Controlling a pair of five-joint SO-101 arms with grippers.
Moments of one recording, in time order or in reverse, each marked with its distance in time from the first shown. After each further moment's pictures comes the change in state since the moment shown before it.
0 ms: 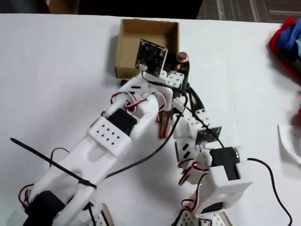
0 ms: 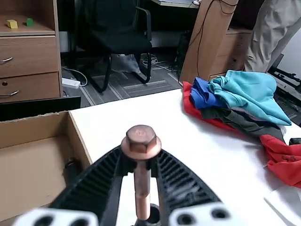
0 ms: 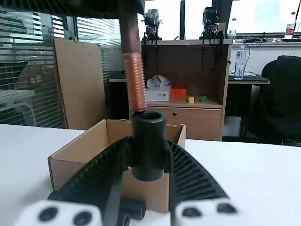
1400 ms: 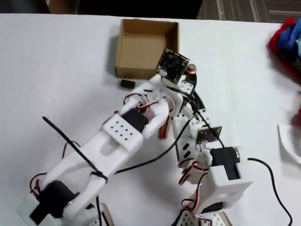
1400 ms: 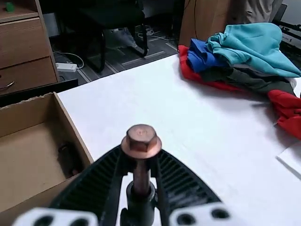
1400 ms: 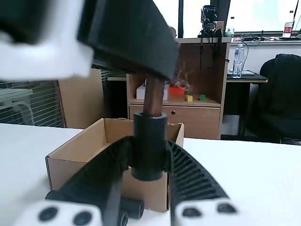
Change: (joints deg) left arm 2.8 7.8 -1.1 0.2 -6.6; right arm 0.1 0.2 -0.2 0.0 0.0
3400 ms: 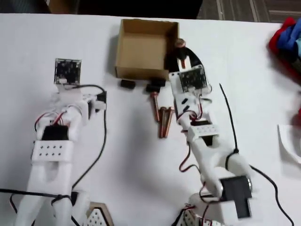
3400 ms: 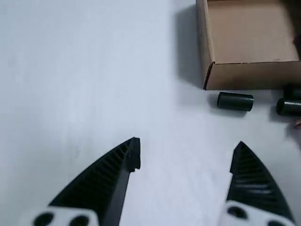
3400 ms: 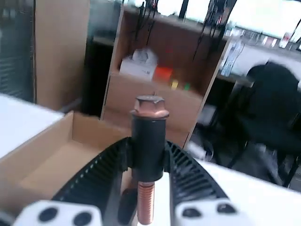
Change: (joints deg) left arm -42.2 -28.2 28.7 18.6 -9.9; right arm 1.1 -20.3 -29.4 60.0 15.6
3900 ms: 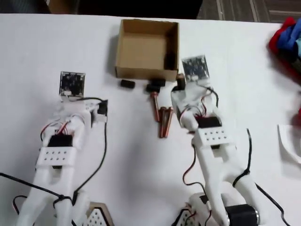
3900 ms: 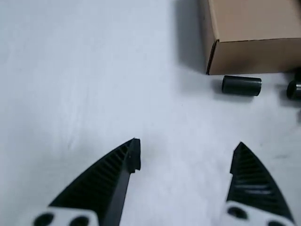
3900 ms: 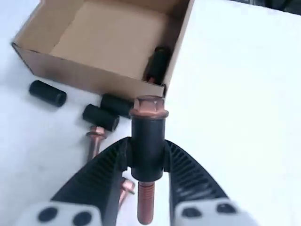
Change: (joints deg) left arm 0.0 0.0 9.9 -9.5 -0.4; right arm -0.5 -16.4 -7.1 59.8 -7.9
